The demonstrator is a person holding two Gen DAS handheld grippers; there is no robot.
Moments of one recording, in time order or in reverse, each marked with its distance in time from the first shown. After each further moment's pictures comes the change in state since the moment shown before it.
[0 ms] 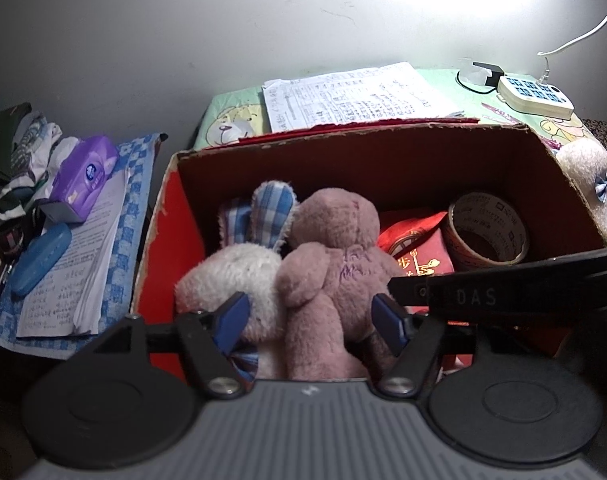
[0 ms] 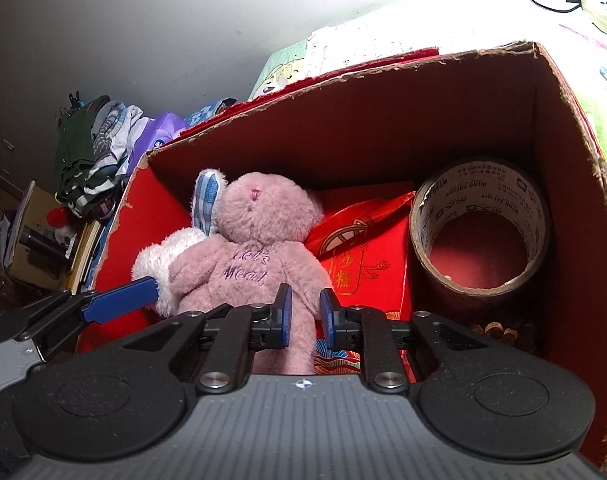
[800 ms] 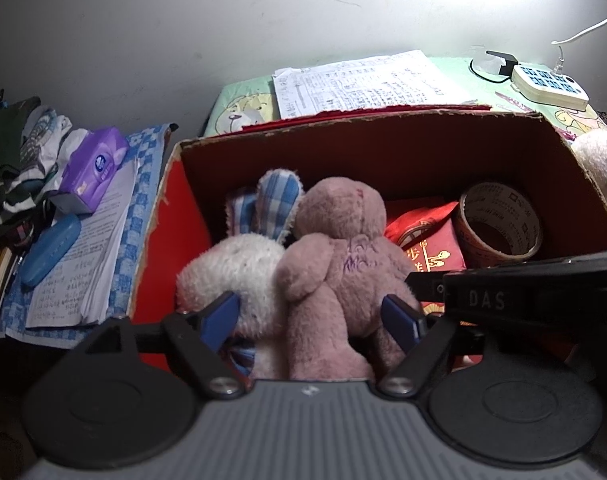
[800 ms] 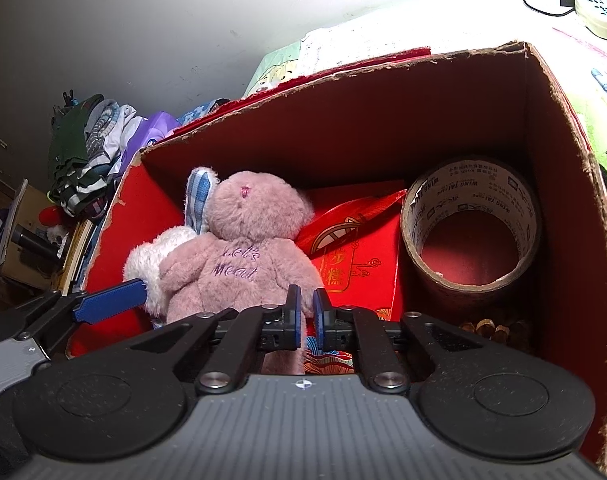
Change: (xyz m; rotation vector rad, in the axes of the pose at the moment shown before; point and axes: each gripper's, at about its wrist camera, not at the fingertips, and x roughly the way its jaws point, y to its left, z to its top) left arm 0.006 -0.007 0.000 -0.008 0.036 0.051; right arm -0.002 0.000 -0.002 -0.005 -0.006 -0.030
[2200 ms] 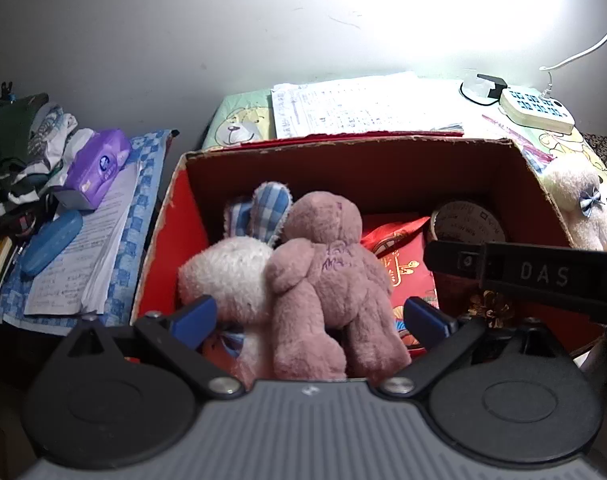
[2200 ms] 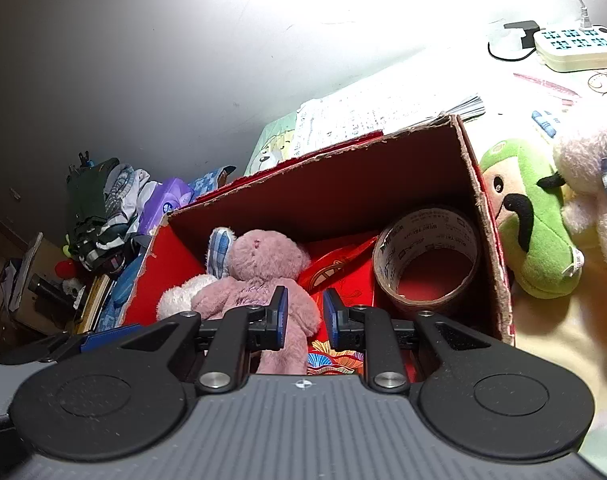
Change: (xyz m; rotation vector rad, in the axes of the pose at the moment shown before) left arm -0.033 -0.004 -0.003 -0.047 -0.039 -0.028; right arm -0.052 -0.007 -0.015 0.050 -0.208 0.022
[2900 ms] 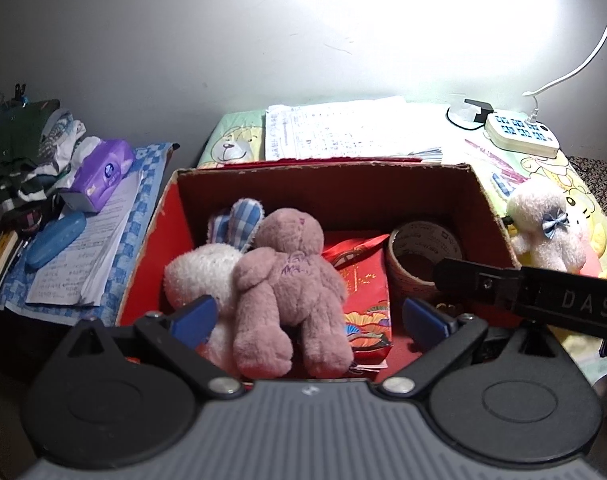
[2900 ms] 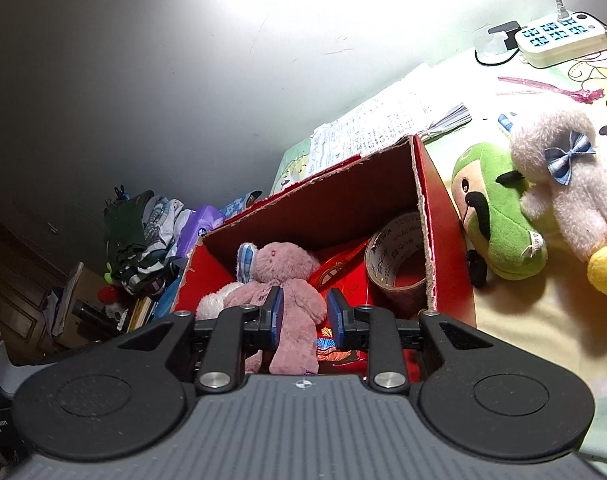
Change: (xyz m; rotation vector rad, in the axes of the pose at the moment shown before) left arm -0.038 -0.033 -0.003 -0.043 -0.061 -0.001; right arm -0.055 -0.029 -0.009 0.083 -0.068 0.127
